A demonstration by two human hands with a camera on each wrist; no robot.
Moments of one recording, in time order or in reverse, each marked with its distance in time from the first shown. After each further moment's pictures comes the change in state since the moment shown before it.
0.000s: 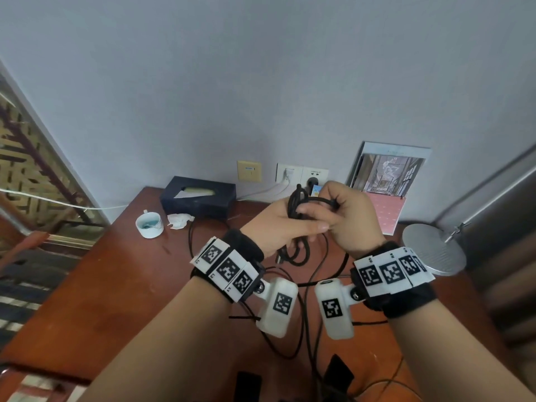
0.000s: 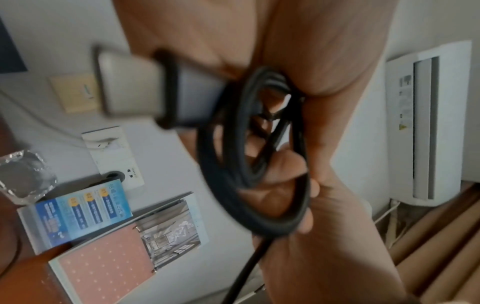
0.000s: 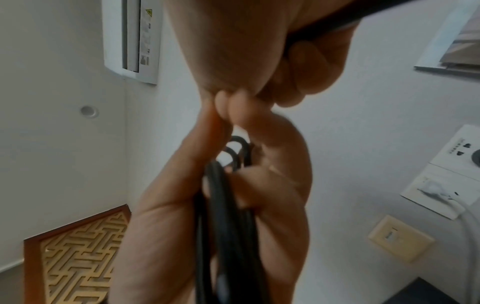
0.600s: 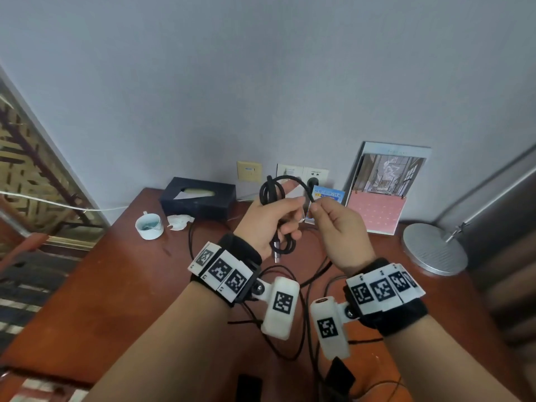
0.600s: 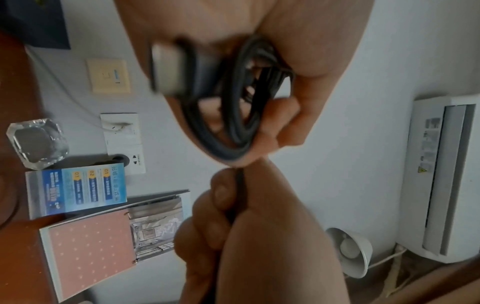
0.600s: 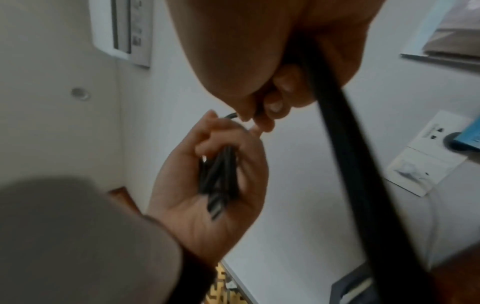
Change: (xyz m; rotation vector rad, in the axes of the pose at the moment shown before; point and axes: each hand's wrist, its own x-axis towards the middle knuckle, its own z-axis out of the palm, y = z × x) left_hand 0.000 0.002 -0.003 -0.450 0.239 -0.028; right_hand -0.017 0.016 0.015 -0.182 0.013 0.061
